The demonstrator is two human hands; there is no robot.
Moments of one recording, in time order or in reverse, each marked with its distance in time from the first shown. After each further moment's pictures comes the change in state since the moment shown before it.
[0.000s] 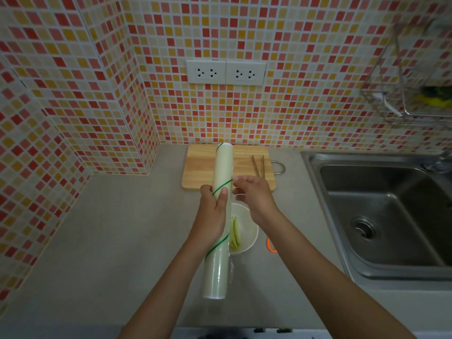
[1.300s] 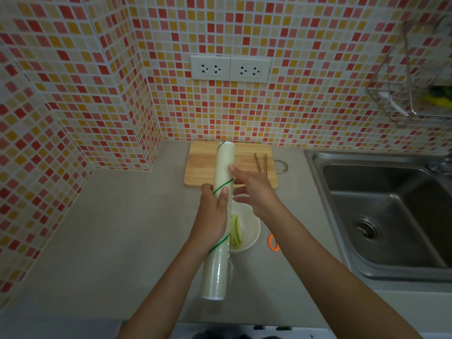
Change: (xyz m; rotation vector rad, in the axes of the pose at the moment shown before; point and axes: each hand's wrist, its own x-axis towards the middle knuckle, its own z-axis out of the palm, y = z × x) left_hand -0.006 -0.001 -0.003 -0.020 0.029 0.016; right_hand 0.002 -0.009 0.002 -0.112 -0.073 0.114
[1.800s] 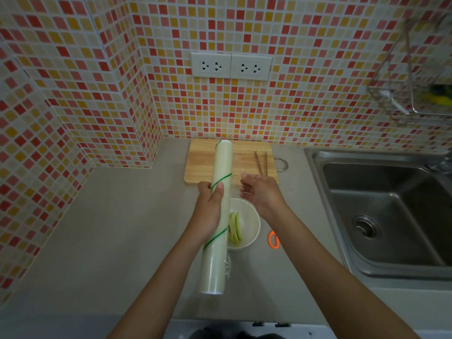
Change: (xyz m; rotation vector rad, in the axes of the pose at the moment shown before) left_hand 0.004 0.001 -0.008 -0.091 -0.033 -0.117; right_hand 0.000 0.011 -0.011 0.247 0.029 -0.035
